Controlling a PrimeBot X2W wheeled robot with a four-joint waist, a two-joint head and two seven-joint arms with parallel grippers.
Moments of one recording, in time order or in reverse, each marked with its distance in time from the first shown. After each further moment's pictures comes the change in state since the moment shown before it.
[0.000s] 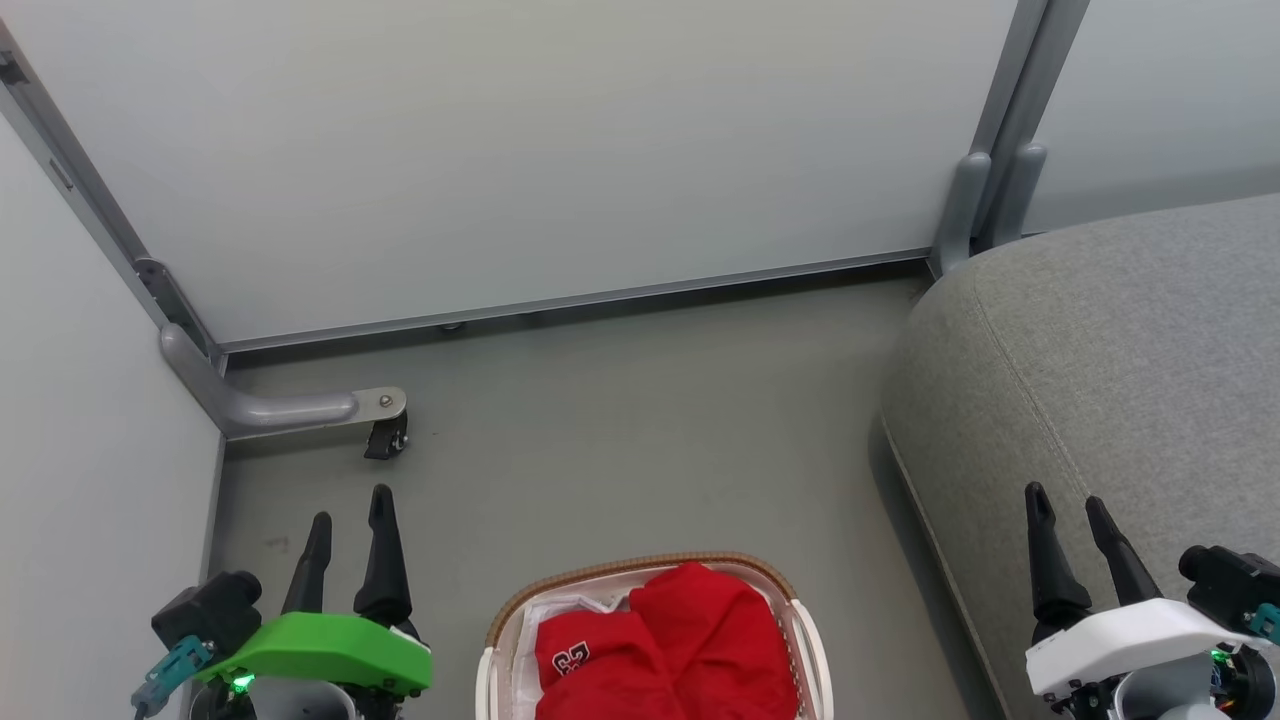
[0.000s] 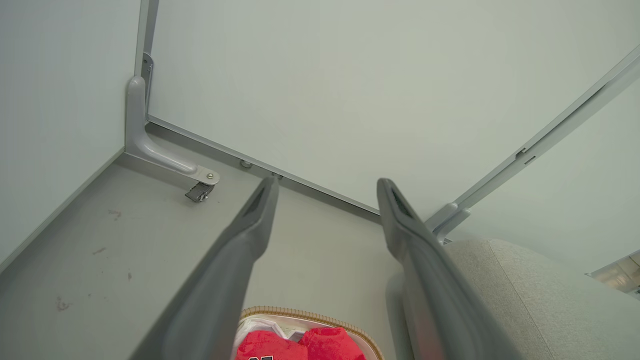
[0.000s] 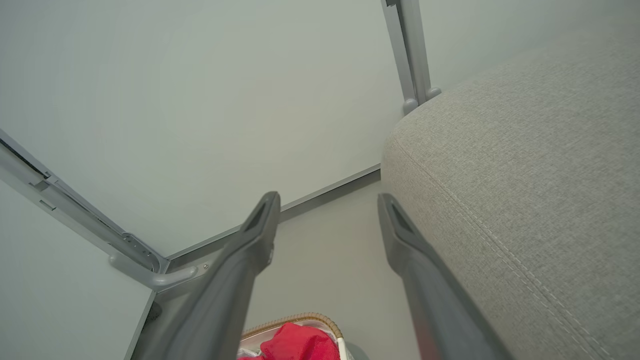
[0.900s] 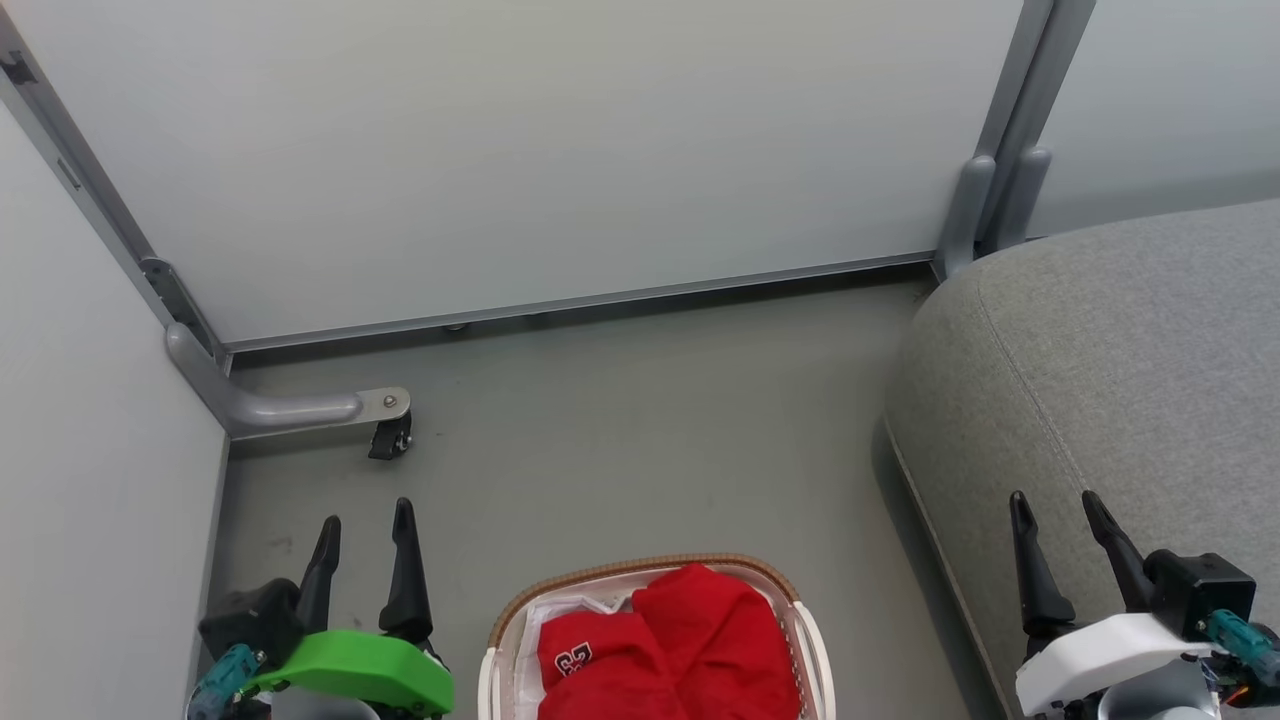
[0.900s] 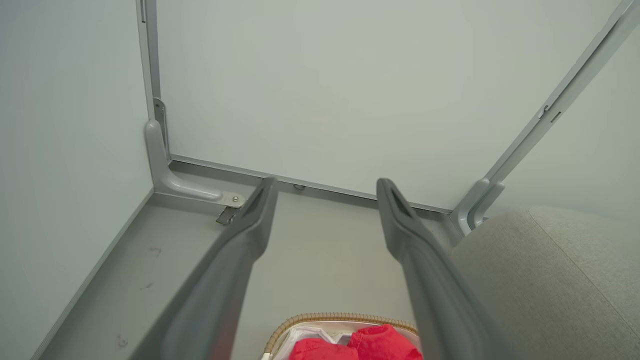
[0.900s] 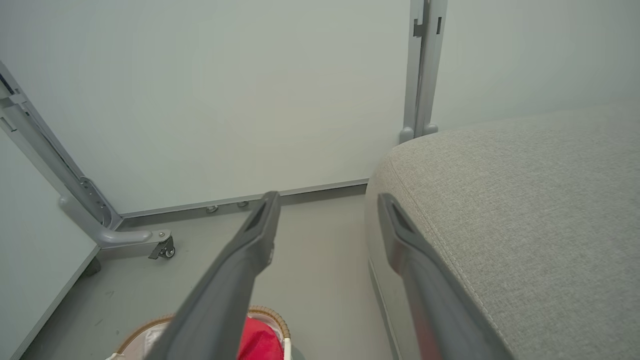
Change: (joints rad) left arm 0.012 0.002 -0.032 0.029 0.217 0.012 -0.068; right arm 0.011 -0.004 0.002 0.003 -0.288 0.000 -0.063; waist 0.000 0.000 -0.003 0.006
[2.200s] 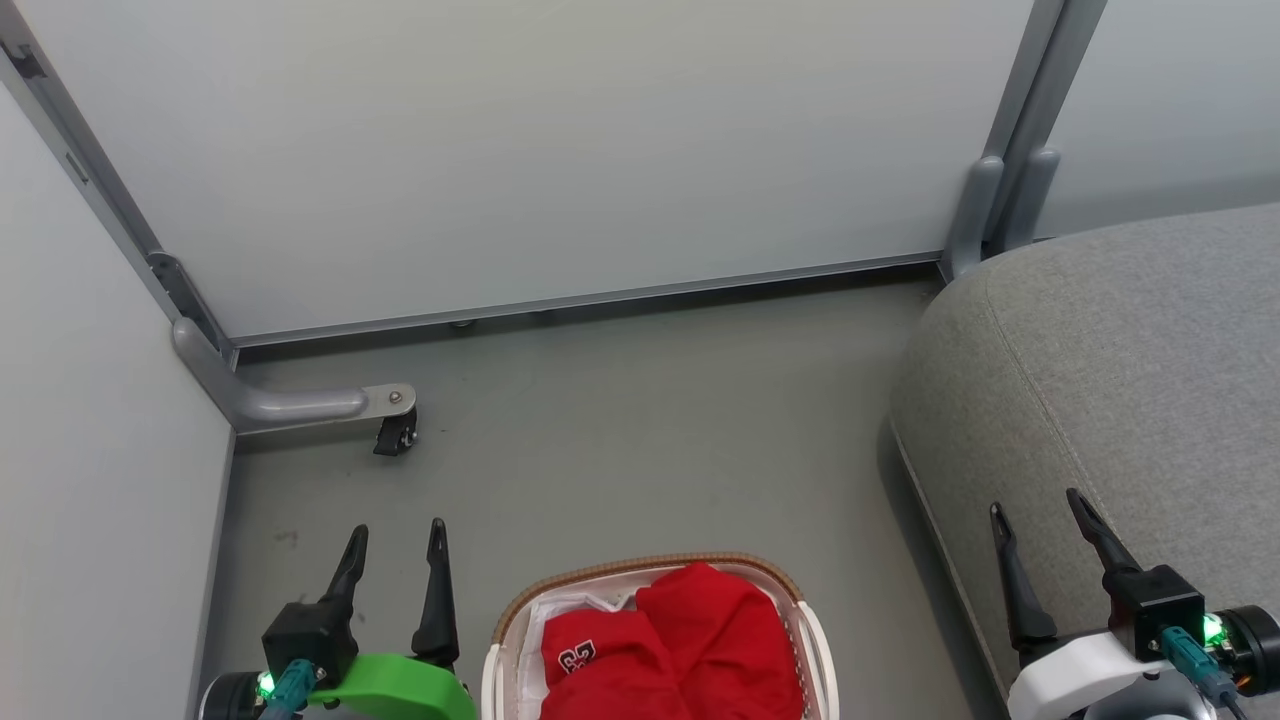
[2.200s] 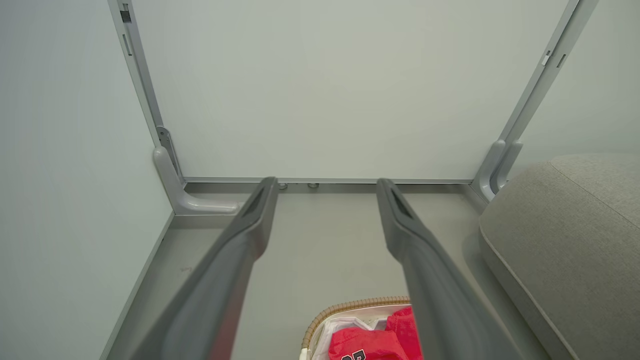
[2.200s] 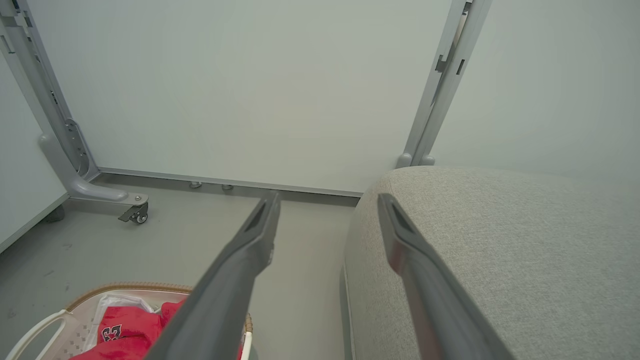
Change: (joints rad) left arm 0.005 0.002 -0.042 0.055 0.197 0.009 -0.059; right arm 0.016 -0.003 0.013 -0.014 -0.247 0.000 -0.061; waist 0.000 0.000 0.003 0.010
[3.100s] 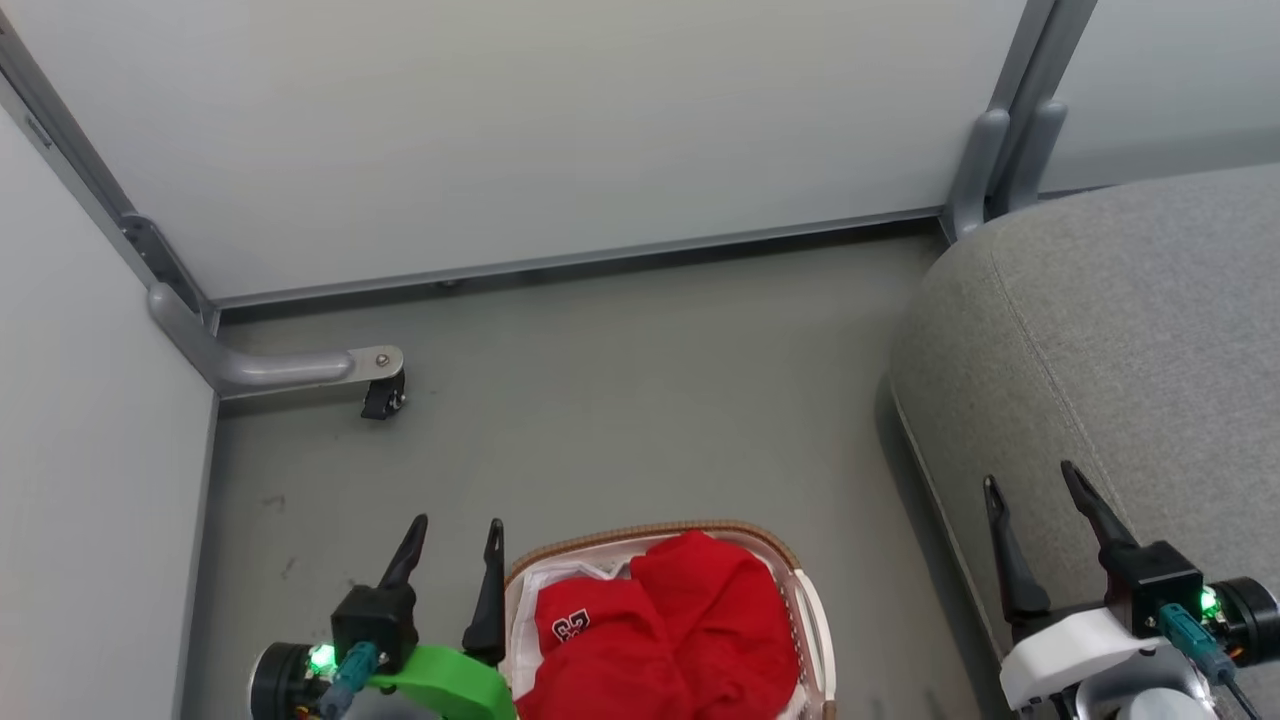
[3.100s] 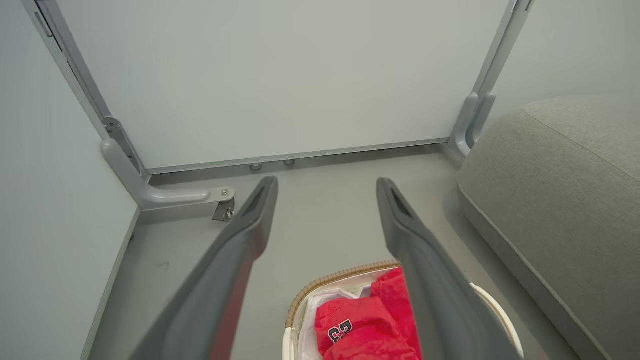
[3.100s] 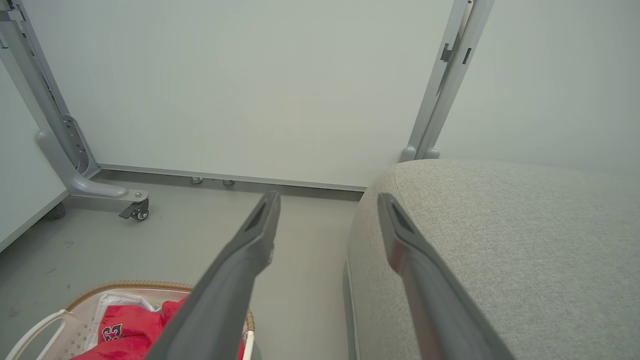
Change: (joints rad) left arm -0.039 0.001 -0.078 0.054 0.050 -0.022 -0.002; right arm -0.029 0.000 0.009 -0.011 0.009 0.000 0.000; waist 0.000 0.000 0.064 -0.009
